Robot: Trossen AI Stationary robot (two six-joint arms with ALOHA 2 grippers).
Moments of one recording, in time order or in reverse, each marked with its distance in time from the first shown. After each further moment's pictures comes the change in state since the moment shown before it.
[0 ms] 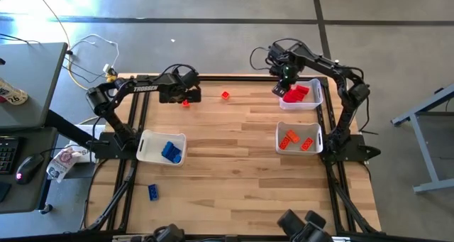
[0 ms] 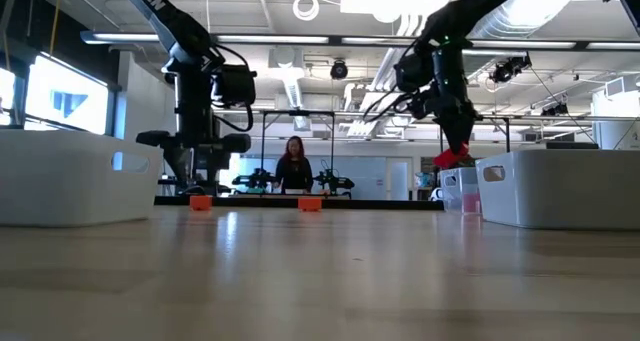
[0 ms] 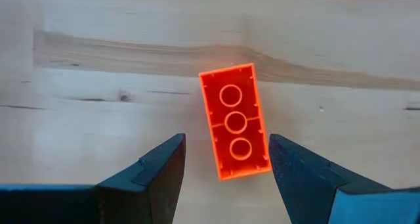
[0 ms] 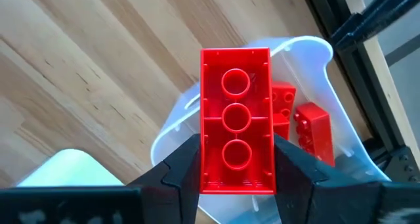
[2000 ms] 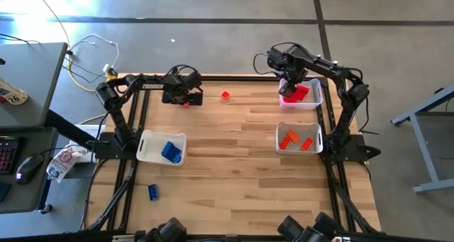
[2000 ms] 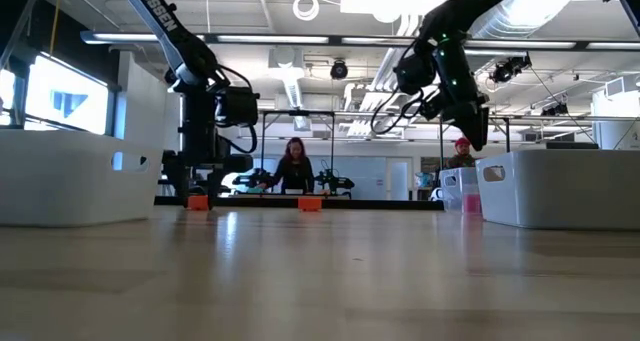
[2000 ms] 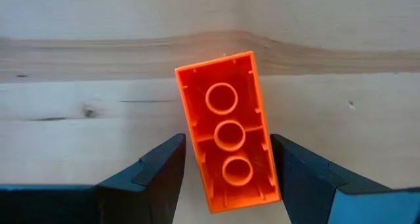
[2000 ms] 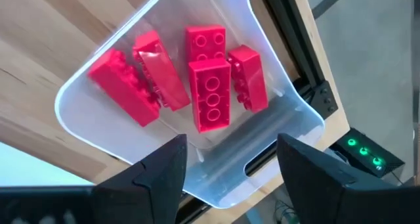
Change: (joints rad) left arm 0.036 0.117 -0.001 0.071 0.062 0.119; right arm 0.032 0.000 0.000 -0.136 0.288 0.098
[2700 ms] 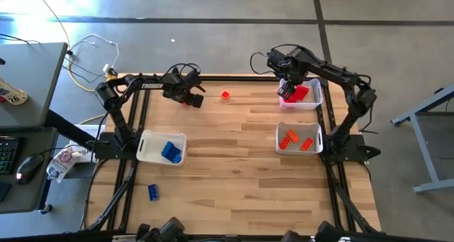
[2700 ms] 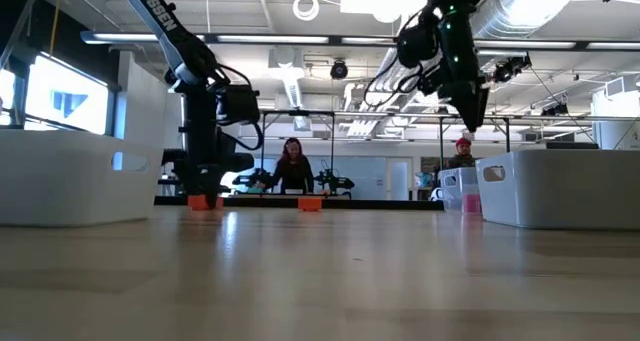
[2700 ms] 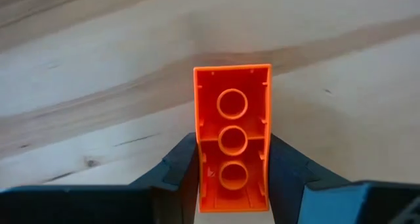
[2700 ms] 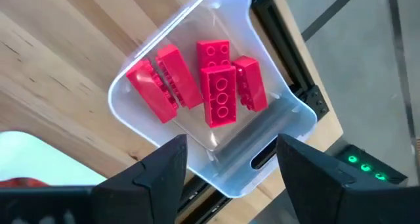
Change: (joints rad) left arm 0.005 -0.002 0.002 0.036 0.010 0.284; right arm 0.082 -0.116 0.000 -0.009 0.008 0.083
